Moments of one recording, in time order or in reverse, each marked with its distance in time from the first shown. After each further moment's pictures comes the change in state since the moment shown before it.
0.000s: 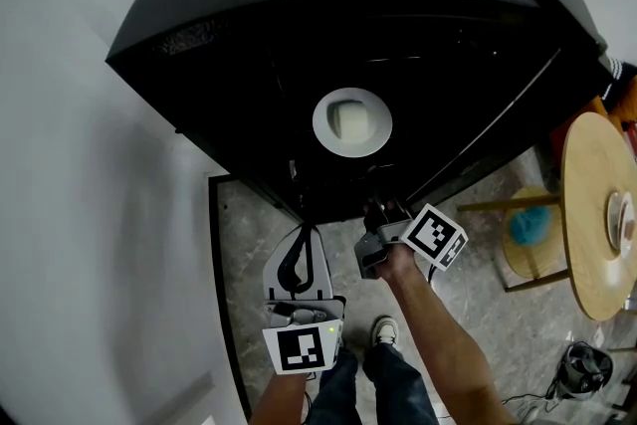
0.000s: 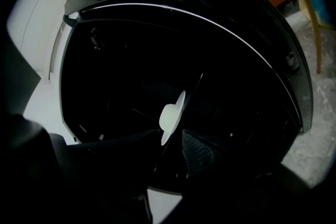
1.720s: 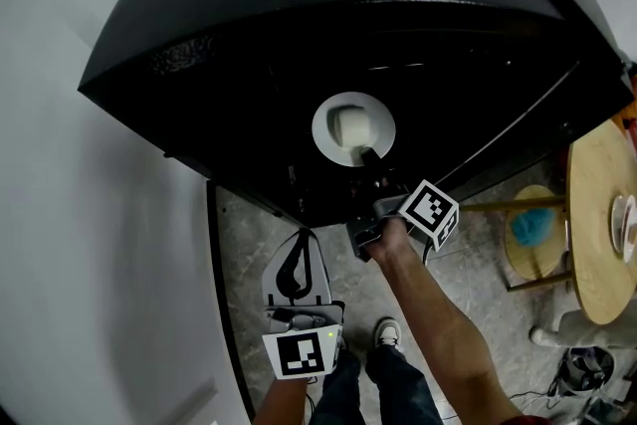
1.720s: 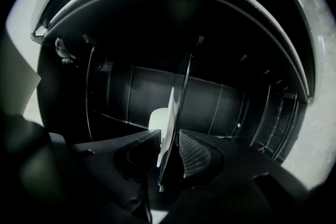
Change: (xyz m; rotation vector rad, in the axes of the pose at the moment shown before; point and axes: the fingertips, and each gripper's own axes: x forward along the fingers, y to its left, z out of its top) left arm 0.016 0.011 -0.013 -0.005 0.028 0.008; right arm 0.055 -0.015 0.011 0.219 -0.023 0.006
